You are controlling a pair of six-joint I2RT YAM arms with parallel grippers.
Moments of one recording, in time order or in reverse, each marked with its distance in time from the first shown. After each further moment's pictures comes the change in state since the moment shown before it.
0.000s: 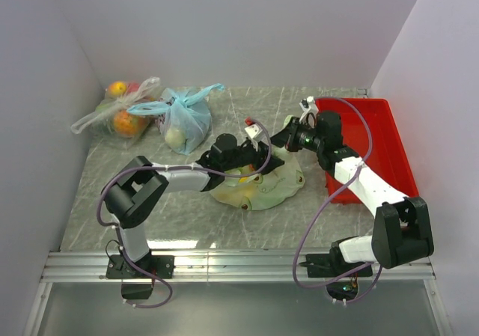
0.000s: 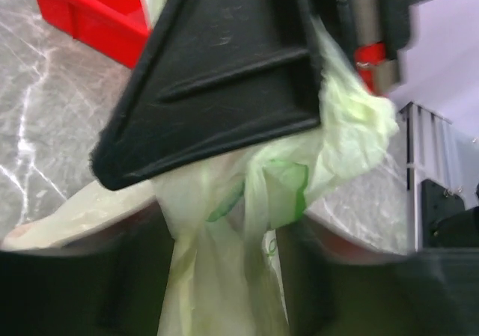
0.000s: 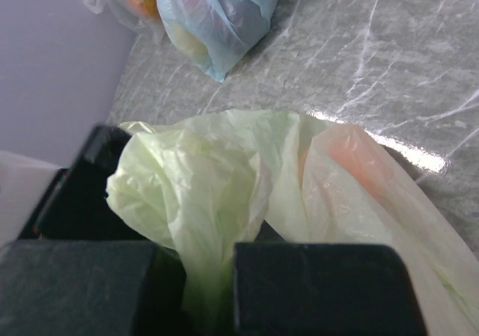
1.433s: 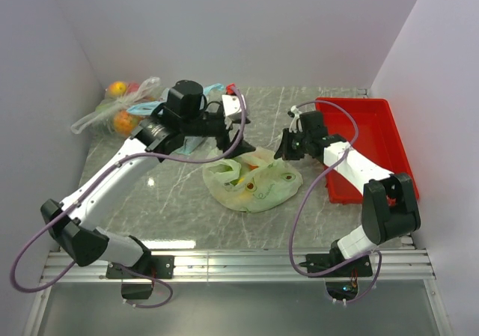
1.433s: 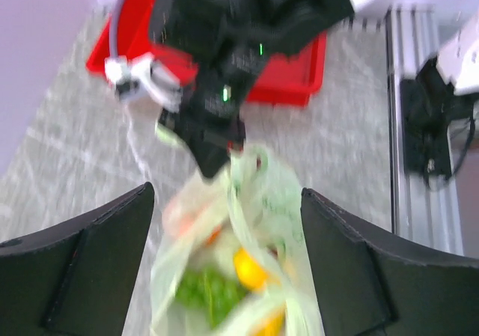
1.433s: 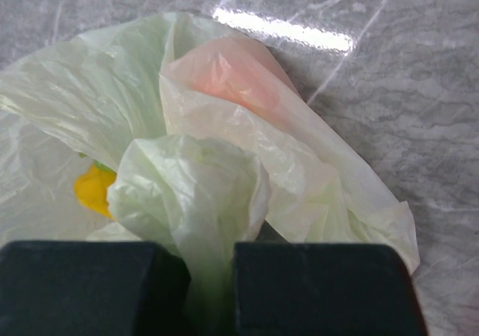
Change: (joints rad) left arm 0.122 -0.373 0.561 -1.185 0.251 0.581; right arm 0.042 0.186 0.163 -0.433 0.211 -0.218
